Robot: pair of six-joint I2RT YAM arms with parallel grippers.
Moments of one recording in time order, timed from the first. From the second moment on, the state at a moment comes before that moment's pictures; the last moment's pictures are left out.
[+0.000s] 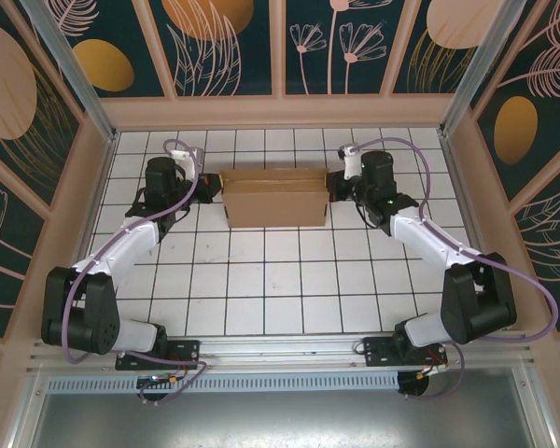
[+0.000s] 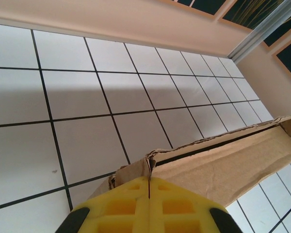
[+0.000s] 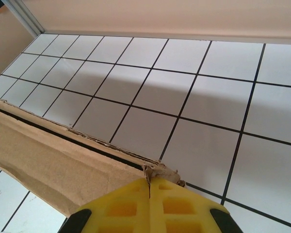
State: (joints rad) left arm -0.19 1.39 0.87 0.07 0.46 -0.37; right arm 0.36 1.42 0.94 -0.01 -0.26 0.16
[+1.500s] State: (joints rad) left arm -0.20 1.35 0.66 0.37 0.43 -0.60; right arm 0.38 1.42 0.93 0.01 -0.26 0.16
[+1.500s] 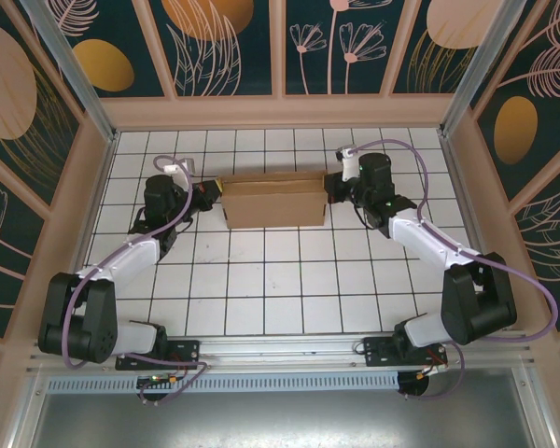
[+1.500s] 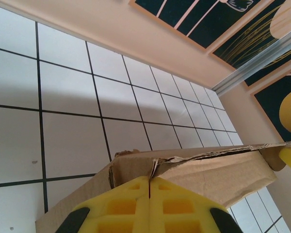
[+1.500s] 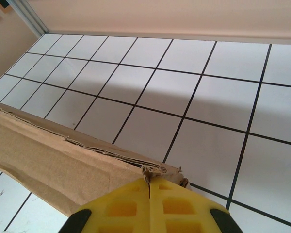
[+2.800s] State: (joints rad) left arm -0.22 1.34 0.58 0.44 0.36 -0.68; right arm 0.39 1.40 0.87 0.08 -0.26 0.16
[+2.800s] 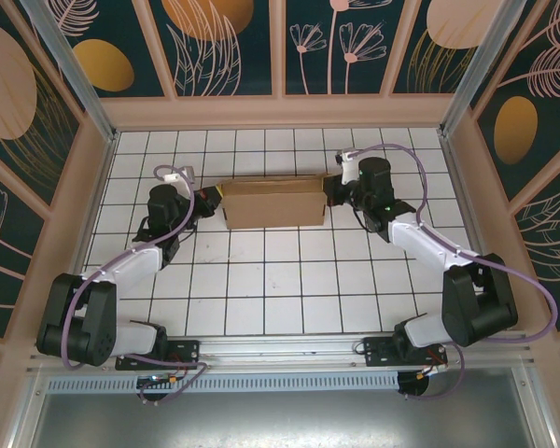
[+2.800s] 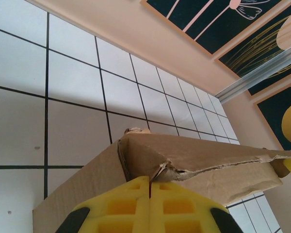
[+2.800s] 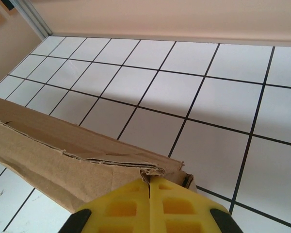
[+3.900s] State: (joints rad) left arm -0.22 1.32 0.61 0.38 0.30 -0.66; right arm 0.42 1.39 0.88 0.06 -0.24 0.43
